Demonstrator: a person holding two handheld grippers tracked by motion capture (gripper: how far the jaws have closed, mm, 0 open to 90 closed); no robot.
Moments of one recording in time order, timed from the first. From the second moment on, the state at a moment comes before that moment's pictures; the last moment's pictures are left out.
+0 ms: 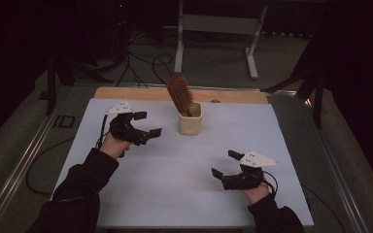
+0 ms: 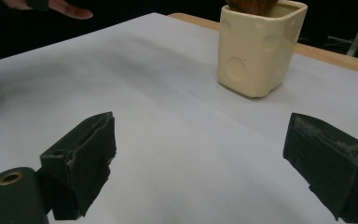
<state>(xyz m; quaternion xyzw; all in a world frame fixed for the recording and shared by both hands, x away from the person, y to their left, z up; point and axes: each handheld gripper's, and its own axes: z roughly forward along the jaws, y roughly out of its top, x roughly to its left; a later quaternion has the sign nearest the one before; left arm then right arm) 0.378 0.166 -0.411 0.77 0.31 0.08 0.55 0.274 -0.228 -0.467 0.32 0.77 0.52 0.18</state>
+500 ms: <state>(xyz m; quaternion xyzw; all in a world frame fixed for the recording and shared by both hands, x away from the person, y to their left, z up) 0.348 0.195 -0.432 0.78 0.31 0.08 0.54 0.274 -0.228 -0.468 0.32 0.77 0.52 0.18</state>
